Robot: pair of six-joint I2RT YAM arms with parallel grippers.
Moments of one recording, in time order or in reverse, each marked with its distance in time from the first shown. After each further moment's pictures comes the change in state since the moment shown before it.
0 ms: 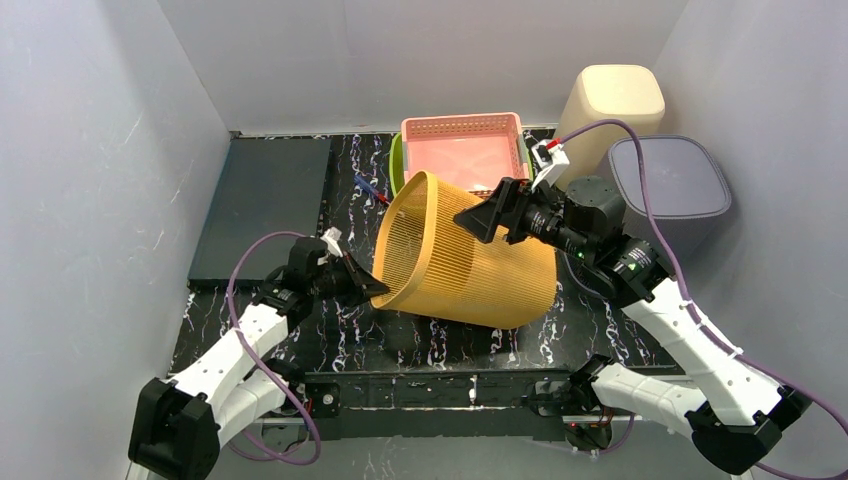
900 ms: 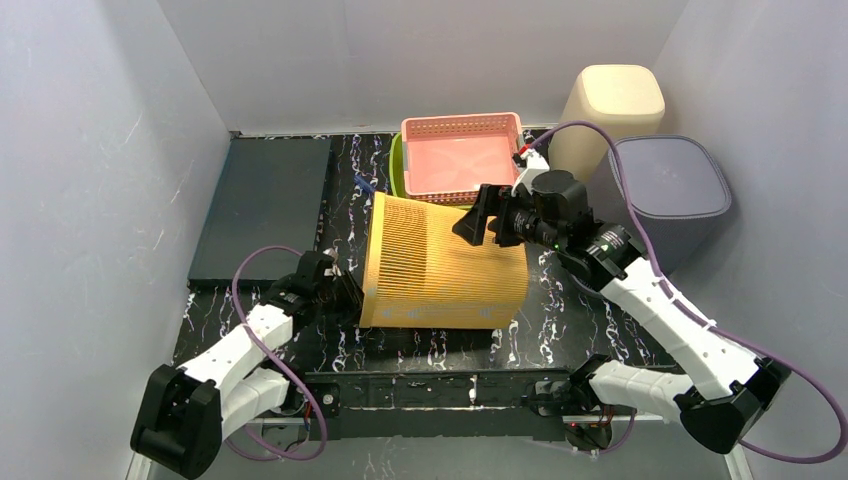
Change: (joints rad) left arm -0.006 0.055 -0.102 -0.070 -0.129 0.059; right arm 0.000 0.110 0.011 -0.143 0.092 -0.055
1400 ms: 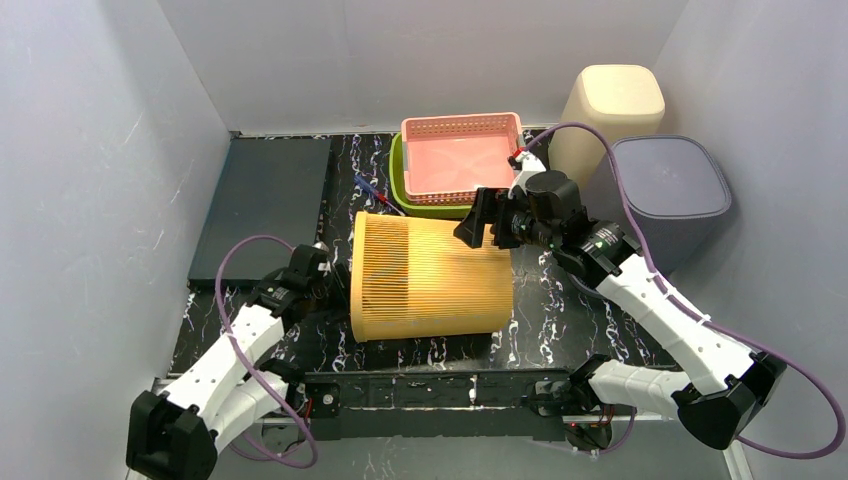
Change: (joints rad) left arm 0.000 -0.085 0.125 -0.281 -0.117 0.086; right arm 0.000 0.035 0.005 -0.048 0.027 -0.025
